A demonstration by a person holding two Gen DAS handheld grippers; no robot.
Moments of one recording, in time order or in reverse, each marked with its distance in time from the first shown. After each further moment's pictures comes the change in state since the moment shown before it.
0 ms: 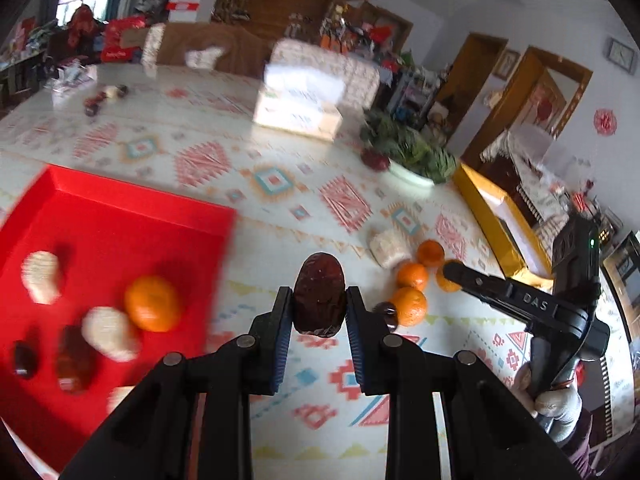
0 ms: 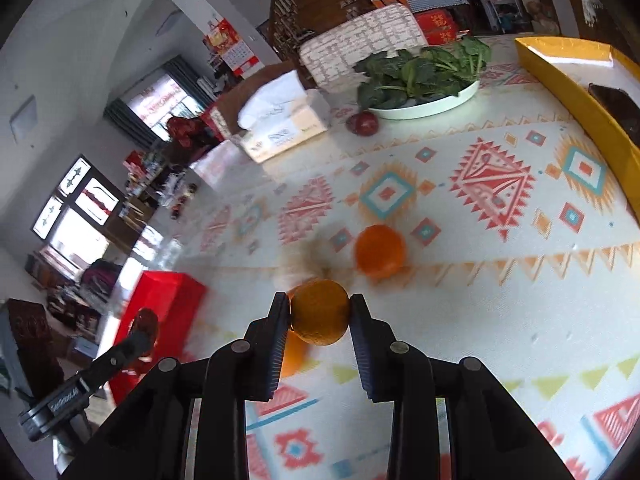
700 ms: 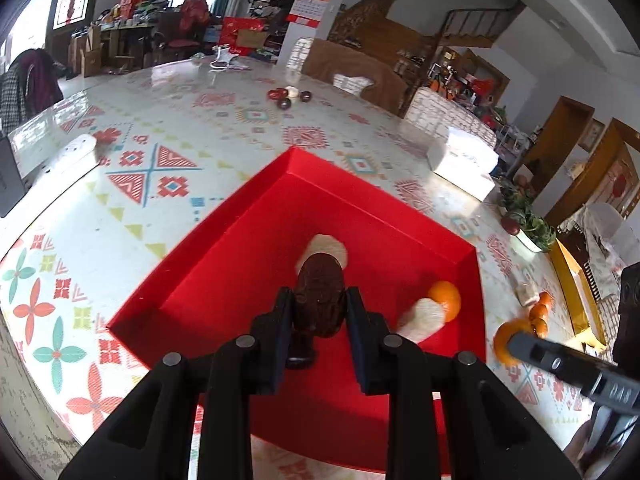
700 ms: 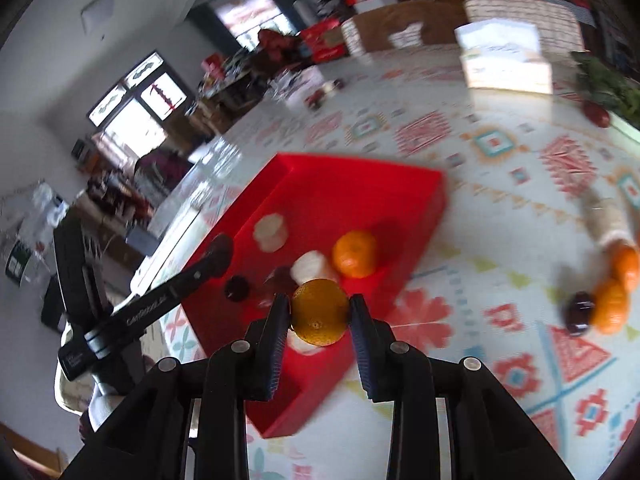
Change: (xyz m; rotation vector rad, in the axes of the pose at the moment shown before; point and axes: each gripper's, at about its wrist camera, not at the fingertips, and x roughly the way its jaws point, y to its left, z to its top) left arm -0.082 0.169 -0.029 -0.247 -0.103 0.255; right arm 0.080 0.213 -0.073 -0.324 0.260 0.169
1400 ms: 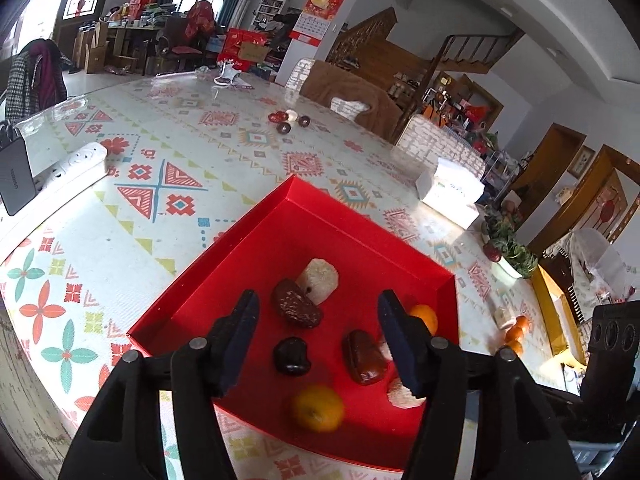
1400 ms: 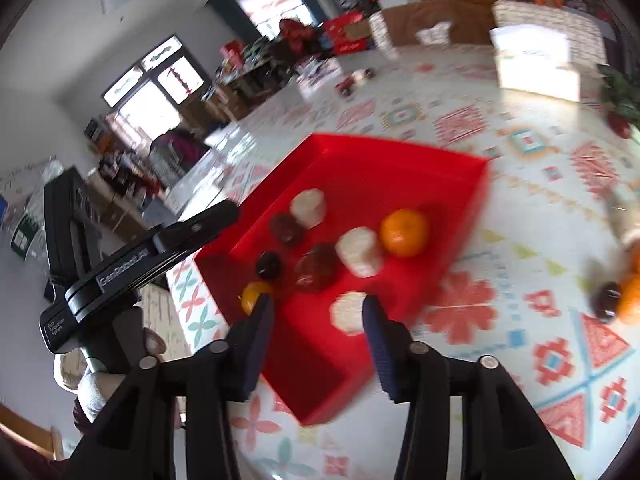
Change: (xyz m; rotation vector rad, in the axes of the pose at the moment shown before) left arm -0.029 0.003 0.006 -0.049 -0.076 -0.057; right arm -0.003 0.014 -0.015 -0.047 -0.006 0.016
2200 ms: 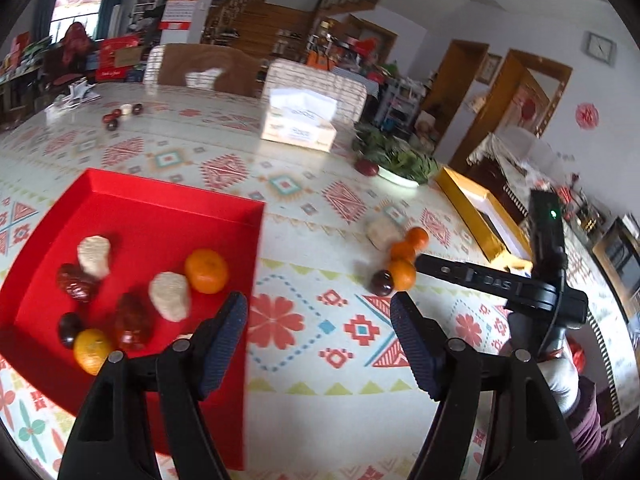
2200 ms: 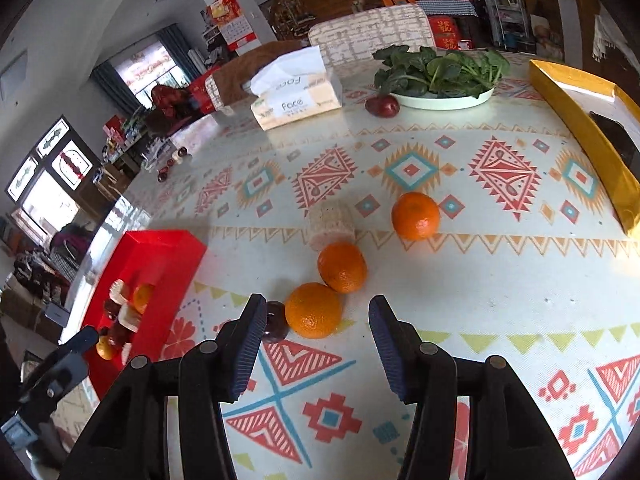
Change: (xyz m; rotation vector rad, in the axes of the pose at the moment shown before) left arm 0.023 -0.159 -0.056 0.334 0.160 -0.253; right arm -0.095 -0.166 -0.013 0.278 -0.152 -0.350
